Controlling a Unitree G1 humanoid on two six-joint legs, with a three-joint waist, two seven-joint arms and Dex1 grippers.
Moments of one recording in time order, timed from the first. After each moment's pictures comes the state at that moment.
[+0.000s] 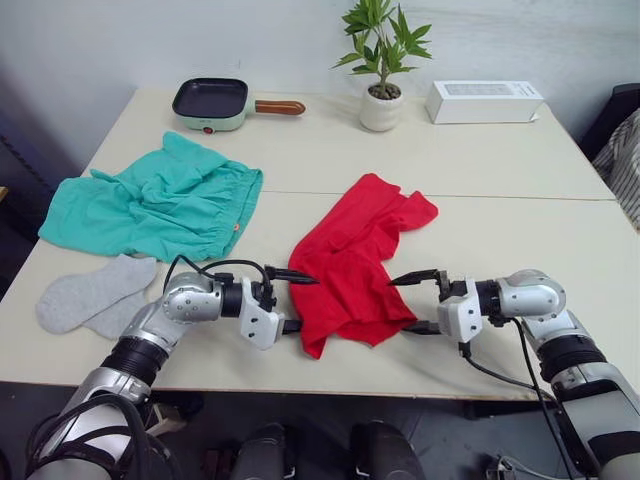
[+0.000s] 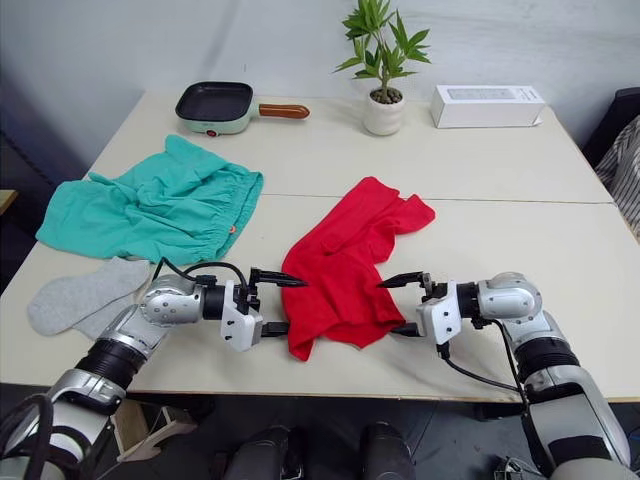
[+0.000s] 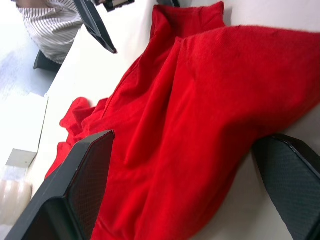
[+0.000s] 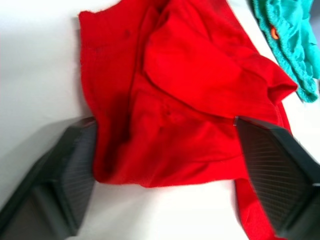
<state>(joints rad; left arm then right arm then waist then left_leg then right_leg) -0.57 0.62 -0.36 0.46 0.17 -0.93 -0.81 -0.63 -0.67 0.27 0.80 0.02 -1.14 1.22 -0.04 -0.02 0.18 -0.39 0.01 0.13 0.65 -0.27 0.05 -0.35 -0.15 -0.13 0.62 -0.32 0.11</state>
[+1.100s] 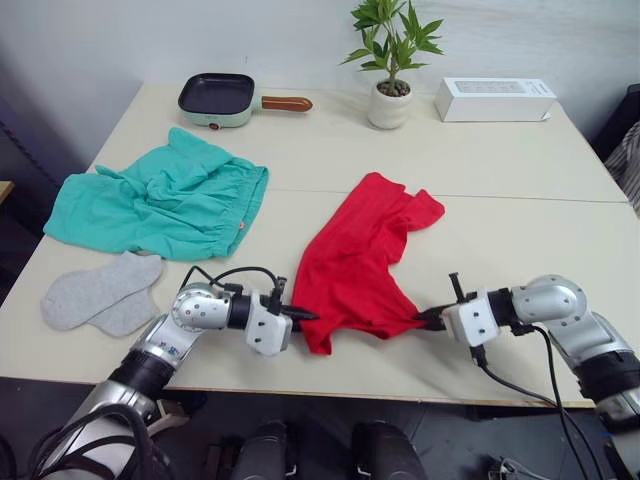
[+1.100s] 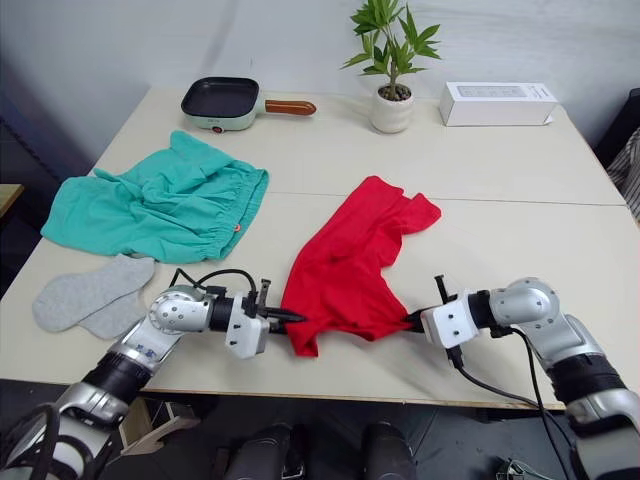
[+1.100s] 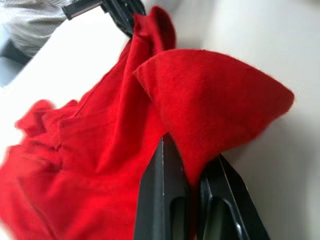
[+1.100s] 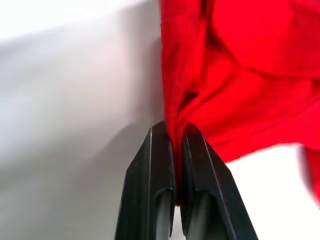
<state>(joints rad) -0.42 0.66 -0.40 0.19 -0.12 -0.62 -1.04 -0.38 -0.94 0.30 0.23 0.13 -0.53 1.31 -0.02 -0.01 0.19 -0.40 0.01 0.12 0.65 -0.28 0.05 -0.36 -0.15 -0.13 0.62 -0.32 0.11</state>
